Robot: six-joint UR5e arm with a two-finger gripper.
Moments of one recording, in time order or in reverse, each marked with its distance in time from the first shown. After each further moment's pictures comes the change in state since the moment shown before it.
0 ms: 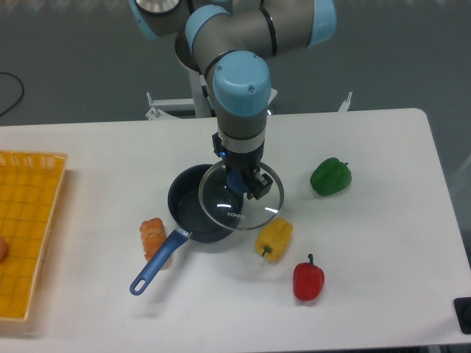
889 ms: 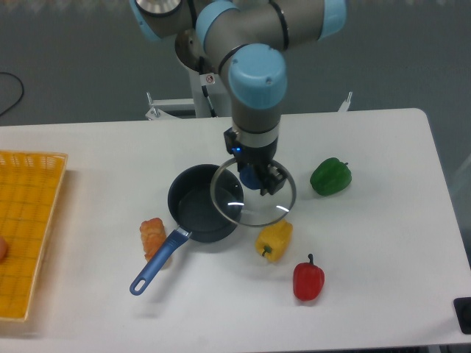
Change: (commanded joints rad) arm 0.100 0.020 0.008 0.015 -0.003 0.043
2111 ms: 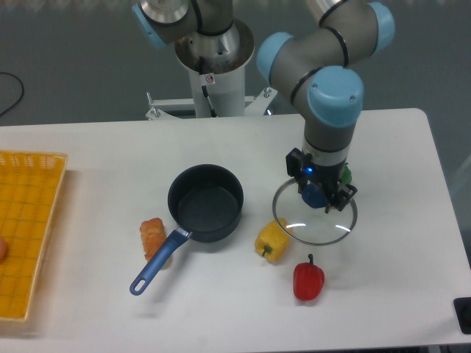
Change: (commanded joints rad) arm 0.124 -0.182 0.043 0.186 0.009 0.002
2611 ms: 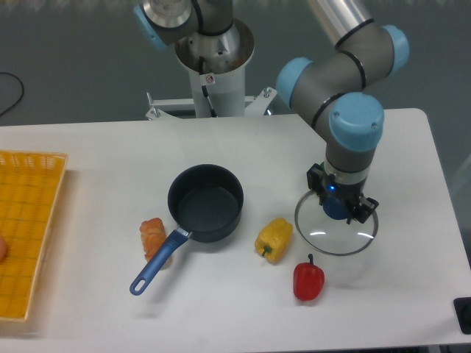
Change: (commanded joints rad) arm 0.023 -0.072 0.031 0.025 0.061 -0.002
